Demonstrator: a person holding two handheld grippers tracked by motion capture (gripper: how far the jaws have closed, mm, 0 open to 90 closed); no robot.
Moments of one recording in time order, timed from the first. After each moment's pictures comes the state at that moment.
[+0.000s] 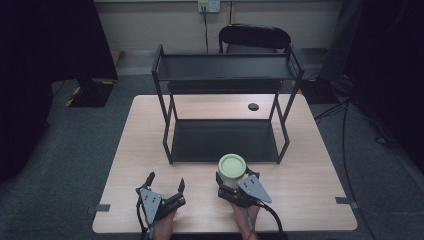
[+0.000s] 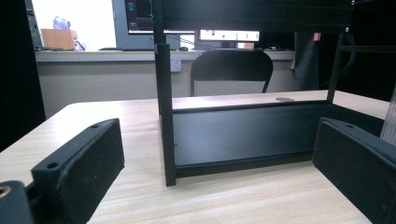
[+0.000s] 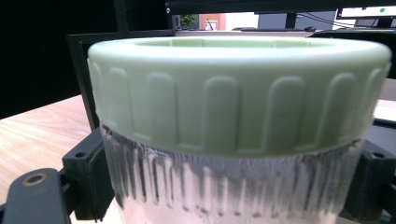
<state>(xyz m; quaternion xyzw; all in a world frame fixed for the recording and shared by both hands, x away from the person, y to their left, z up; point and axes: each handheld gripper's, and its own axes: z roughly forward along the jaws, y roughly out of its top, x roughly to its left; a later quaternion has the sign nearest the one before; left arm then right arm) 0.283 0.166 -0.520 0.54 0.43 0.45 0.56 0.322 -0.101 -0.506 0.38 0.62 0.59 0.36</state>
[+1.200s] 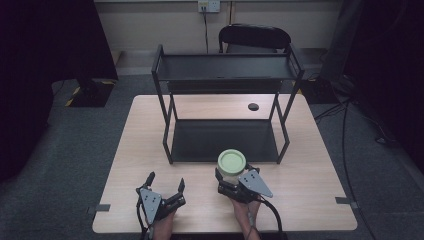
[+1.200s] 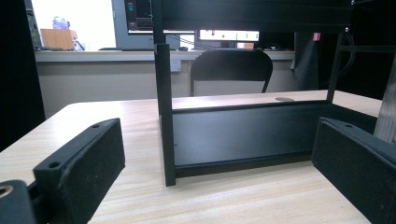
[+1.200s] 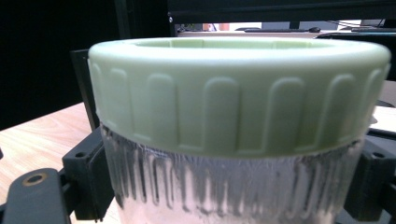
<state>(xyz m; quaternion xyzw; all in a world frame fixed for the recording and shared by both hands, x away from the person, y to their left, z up) 0.283 0.166 -0.520 0.54 0.43 0.45 0.56 0.328 -0.100 -0.489 0.38 0.63 0.58 0.35</state>
